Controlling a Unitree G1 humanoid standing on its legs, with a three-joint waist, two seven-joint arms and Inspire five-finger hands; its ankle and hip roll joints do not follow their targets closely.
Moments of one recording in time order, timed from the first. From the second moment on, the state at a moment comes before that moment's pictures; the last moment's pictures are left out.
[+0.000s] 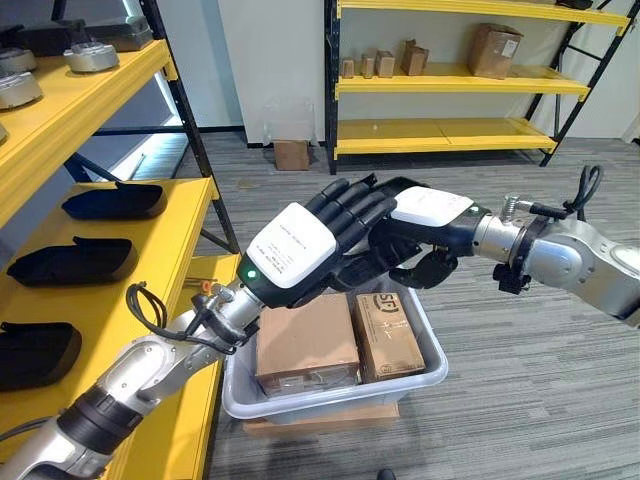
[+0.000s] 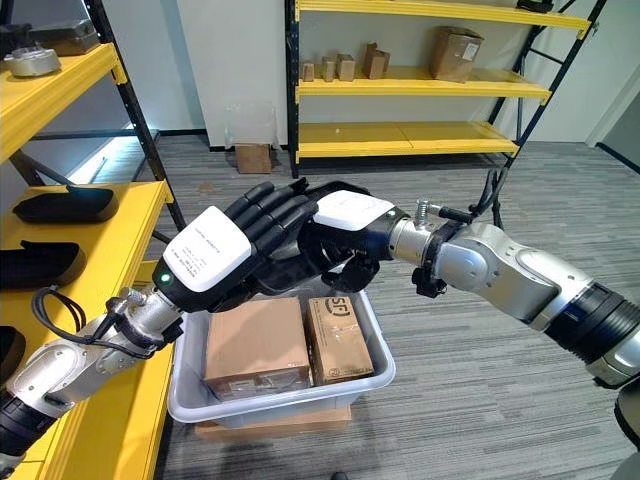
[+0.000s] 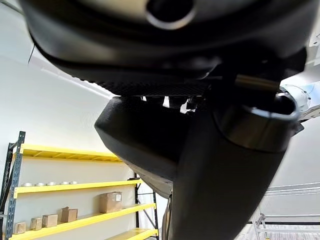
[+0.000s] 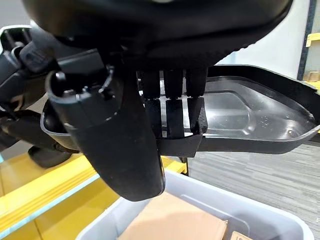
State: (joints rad) left arm -0.31 0.92 -0.43 -0.22 0.75 -0.31 0.36; right arm -0.99 -1.21 0.95 -0.03 0.01 -0.28 0.17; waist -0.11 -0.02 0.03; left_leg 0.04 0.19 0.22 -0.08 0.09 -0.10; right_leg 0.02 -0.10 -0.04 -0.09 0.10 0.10
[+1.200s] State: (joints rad) left arm -0.32 0.92 -0.44 -0.18 0.76 -0.29 0.36; right arm -0.98 -1.15 0.88 0.01 0.08 -0.25 0.13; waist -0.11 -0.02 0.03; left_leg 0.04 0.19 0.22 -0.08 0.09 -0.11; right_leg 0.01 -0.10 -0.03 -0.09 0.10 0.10
